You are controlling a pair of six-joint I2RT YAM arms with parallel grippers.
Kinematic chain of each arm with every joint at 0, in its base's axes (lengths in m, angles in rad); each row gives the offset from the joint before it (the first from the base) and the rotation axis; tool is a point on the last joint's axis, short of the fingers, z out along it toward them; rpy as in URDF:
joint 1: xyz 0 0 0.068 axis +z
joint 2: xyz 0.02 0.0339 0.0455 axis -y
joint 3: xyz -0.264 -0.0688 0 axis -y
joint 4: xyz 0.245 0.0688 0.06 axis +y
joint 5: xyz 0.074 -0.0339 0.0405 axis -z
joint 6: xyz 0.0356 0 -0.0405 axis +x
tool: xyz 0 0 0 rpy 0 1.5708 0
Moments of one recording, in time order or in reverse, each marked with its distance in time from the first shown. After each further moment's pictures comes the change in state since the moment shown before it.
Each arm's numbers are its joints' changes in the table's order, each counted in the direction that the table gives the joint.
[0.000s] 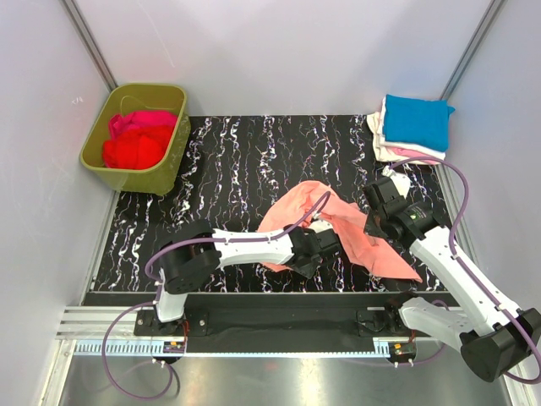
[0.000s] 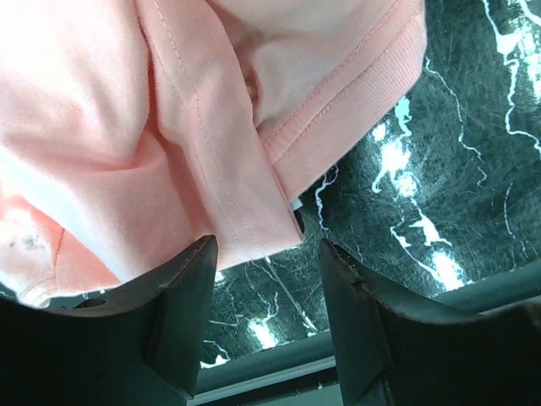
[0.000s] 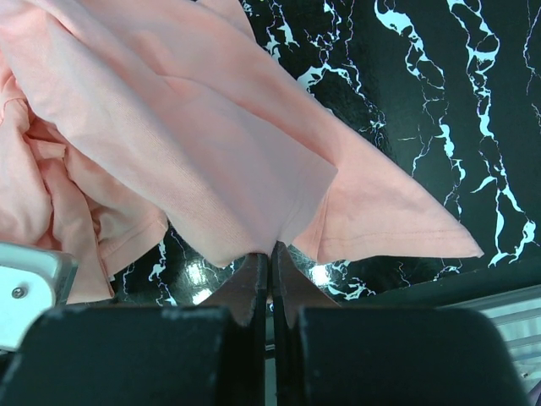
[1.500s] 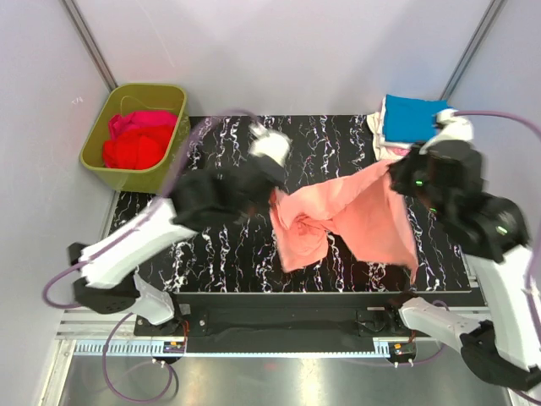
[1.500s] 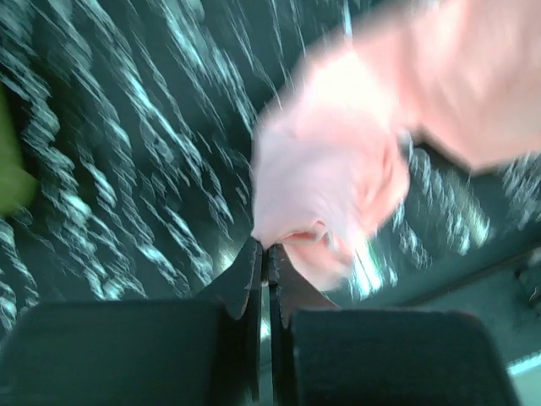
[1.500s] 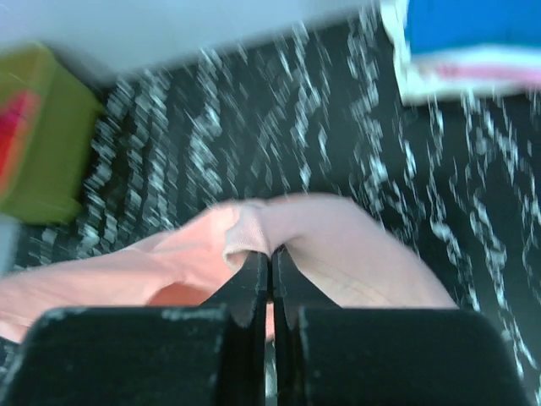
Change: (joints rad) left arm 0.076 0.439 0.510 0.498 -0.249 0.182; right arm -0.002 -0.008 0.644 0.071 -0.043 -0.143
